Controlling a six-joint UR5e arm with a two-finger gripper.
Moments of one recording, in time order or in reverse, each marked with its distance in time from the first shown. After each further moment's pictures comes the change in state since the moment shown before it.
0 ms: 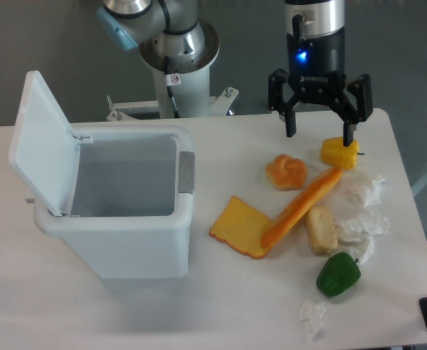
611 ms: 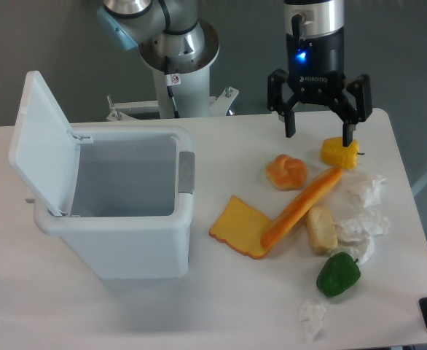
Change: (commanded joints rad) arm -0.005 -0.002 0.003 0.000 0.002 -0.020
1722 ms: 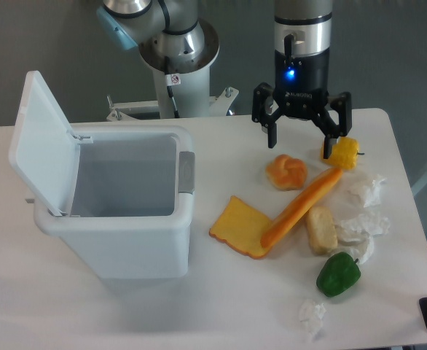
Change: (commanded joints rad) arm -0.008 -0.038 -0.069 0.003 -0.041 -0.063
